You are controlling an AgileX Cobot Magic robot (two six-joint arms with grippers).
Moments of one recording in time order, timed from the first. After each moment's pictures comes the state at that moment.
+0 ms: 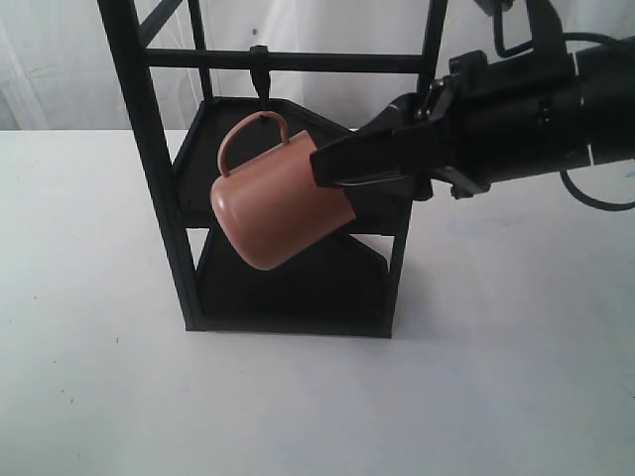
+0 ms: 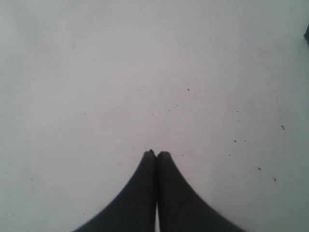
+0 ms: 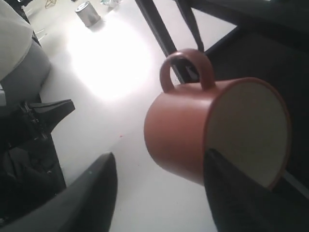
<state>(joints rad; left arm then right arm) 0.20 0.00 0.02 0.11 0.42 -0.10 0.32 1.29 -0.98 1.21 0.92 -1.06</state>
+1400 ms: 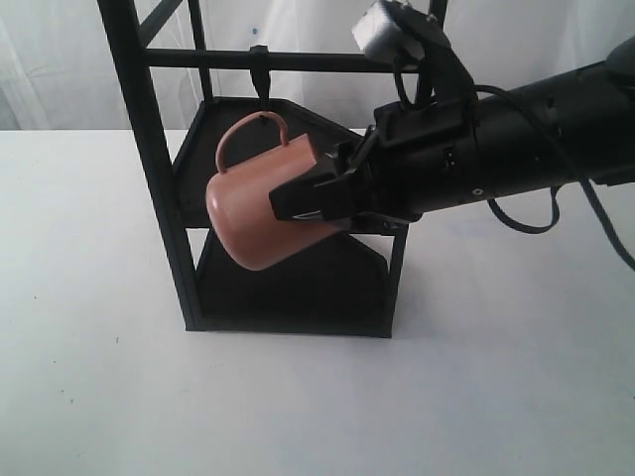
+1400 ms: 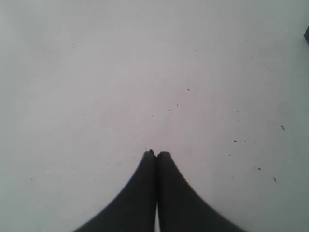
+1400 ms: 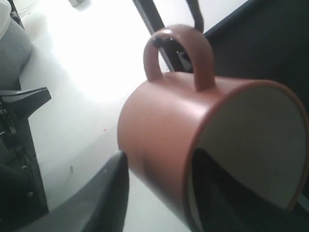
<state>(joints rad) 0.20 0.00 0.02 0.11 0.42 -0.10 0.45 1.41 -0.98 1.23 0.78 -1.15</state>
